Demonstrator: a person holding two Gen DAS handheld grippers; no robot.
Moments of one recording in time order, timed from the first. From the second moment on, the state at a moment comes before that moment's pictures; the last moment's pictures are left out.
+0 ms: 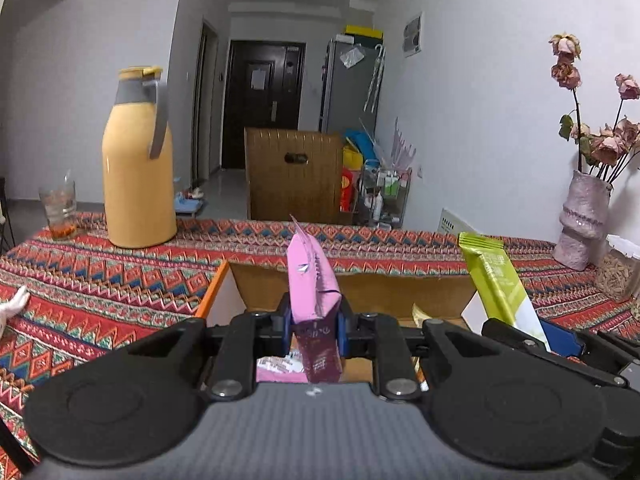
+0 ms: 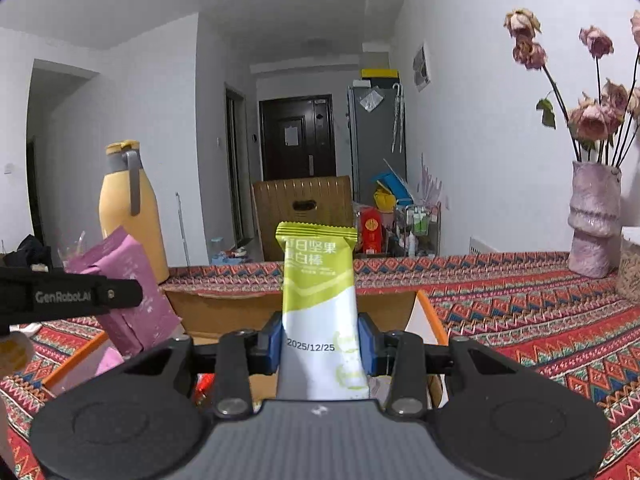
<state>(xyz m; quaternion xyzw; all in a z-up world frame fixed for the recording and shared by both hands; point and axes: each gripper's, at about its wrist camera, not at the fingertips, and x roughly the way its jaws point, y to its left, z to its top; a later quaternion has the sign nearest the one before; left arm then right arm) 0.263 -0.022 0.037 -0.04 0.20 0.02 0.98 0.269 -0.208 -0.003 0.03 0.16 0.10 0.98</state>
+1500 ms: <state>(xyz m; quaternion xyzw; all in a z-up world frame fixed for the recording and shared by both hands) 0.219 -0.028 0.066 -0.05 0.15 0.08 0.98 0.246 -0.236 0.013 0.04 0.15 0.06 0.99</state>
